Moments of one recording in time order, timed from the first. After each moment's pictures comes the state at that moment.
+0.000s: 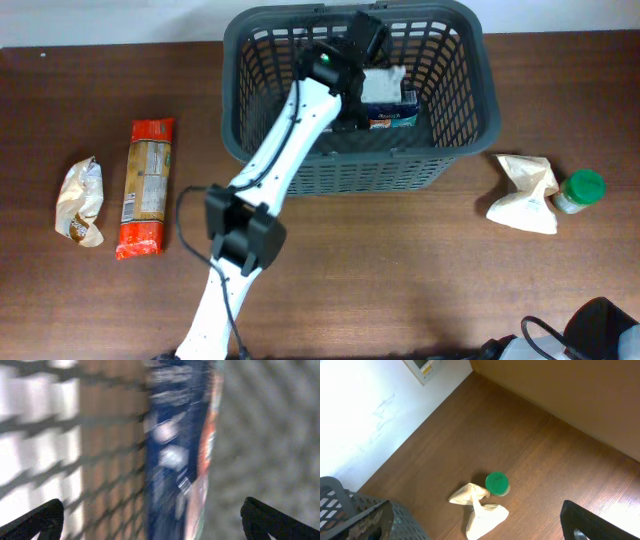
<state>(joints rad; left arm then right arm) -0.56 2.42 2.61 -1.23 -0.15 0.94 -0.75 1.66 2.60 -1.68 -0.12 0.22</state>
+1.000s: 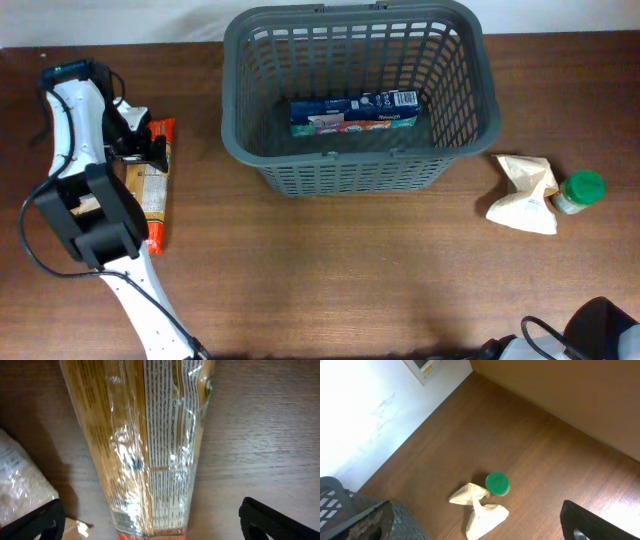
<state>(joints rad) 0.32 2.40 2.20 -1.52 -0.02 0.32 -0.75 1.66 2.60 -1.68 -0.12 0.22</state>
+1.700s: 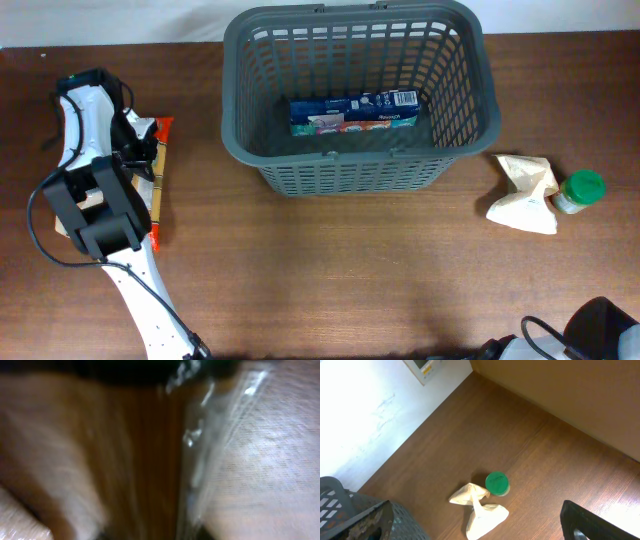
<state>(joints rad) 0.32 2.50 2.21 -1.50 -0.05 0.34 -0.75 1.66 2.60 -1.68 -0.12 0.22</state>
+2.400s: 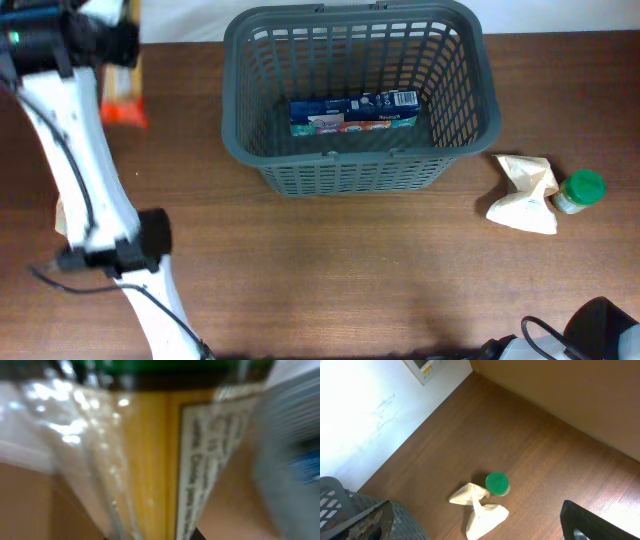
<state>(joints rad) 0.07 2.20 3.04 -1.53 0.05 0.43 -0.75 1.66 2.60 -1.68 -0.12 0.22</state>
